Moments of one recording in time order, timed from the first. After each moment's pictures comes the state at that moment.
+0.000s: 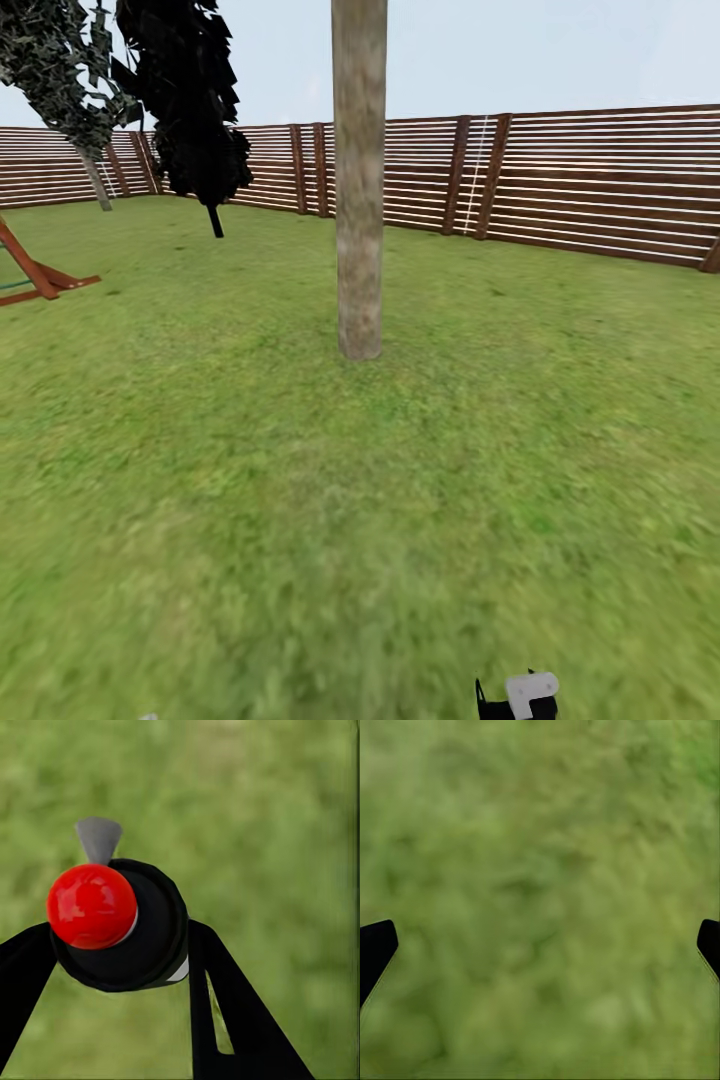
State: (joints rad) left arm -0.31 0.16 0.11 -0.07 0.23 -0.46 0.09; right arm -0.39 -0.02 -0.40 -0.03 0.66 -0.63 -0.23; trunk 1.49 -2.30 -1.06
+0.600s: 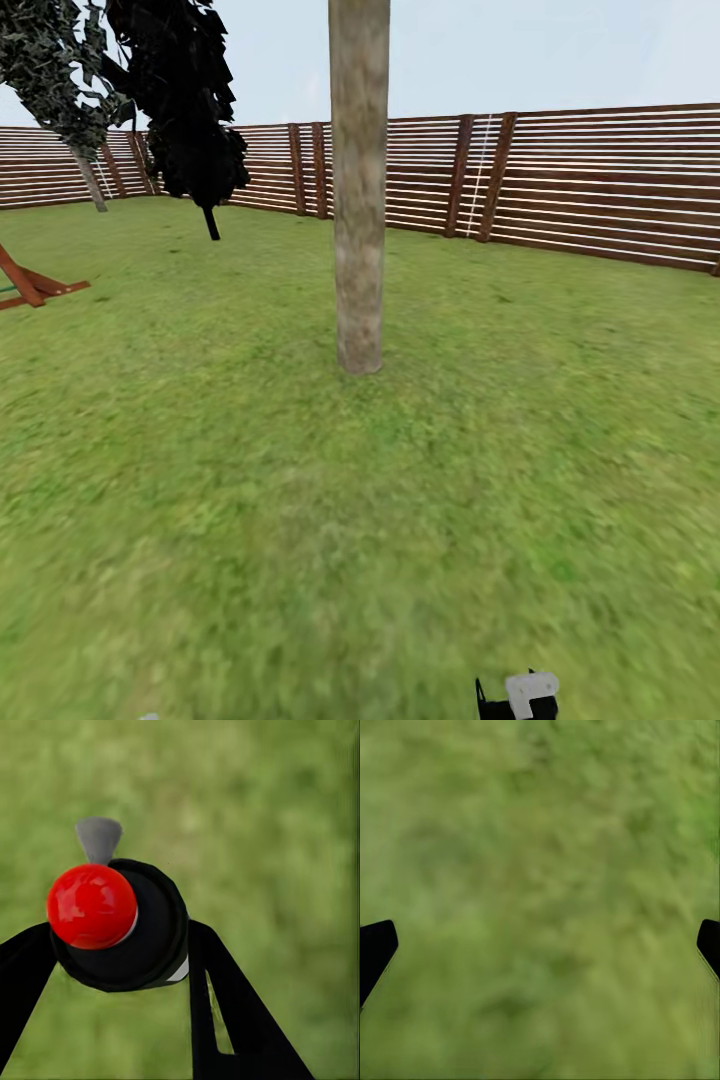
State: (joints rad) left arm -0.31 0.16 0.11 -0.07 0.23 -0.46 0.09; right arm -0.39 -0.02 -0.40 -0.04 0.66 -0.63 -0.23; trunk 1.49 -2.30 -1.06
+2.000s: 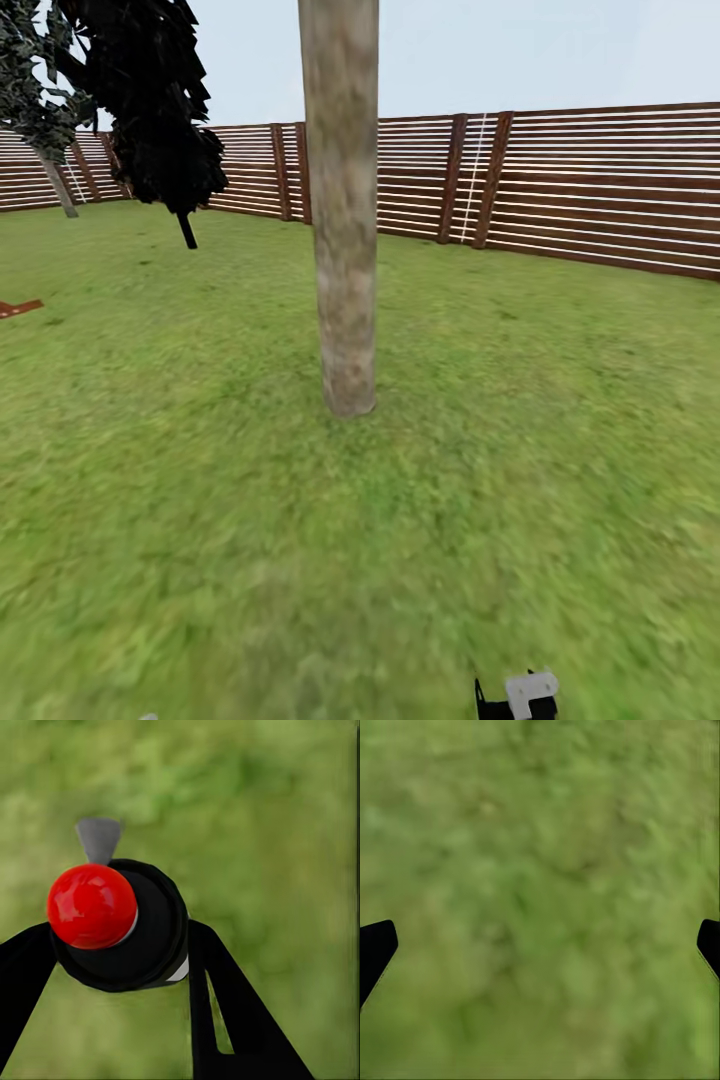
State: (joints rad) left arm -0.31 0.16 0.11 -0.08 0.23 -0.46 0.09; right arm -0.39 -0.01 -0.40 -0.03 0.66 -0.63 -0.23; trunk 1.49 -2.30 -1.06
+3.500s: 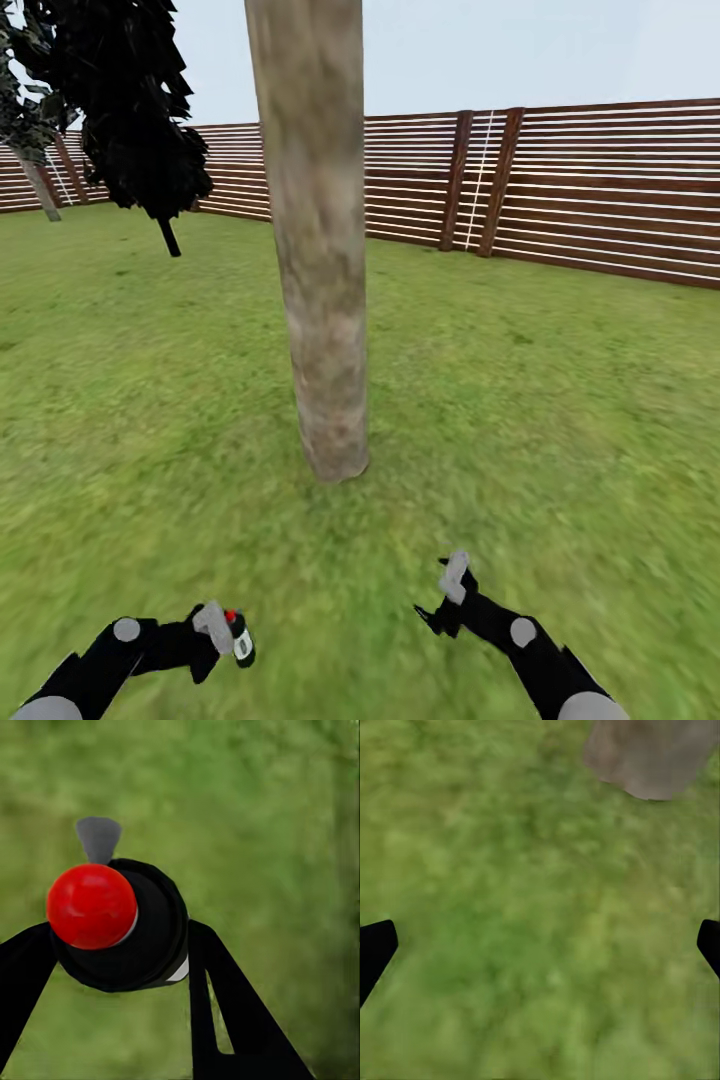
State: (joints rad) left arm -0.52 0.21 0.11 -0.44 -0.58 -0.18 -0.86; right arm -0.52 0.01 -0.22 -0.47 0.83 -0.44 0.48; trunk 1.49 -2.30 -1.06
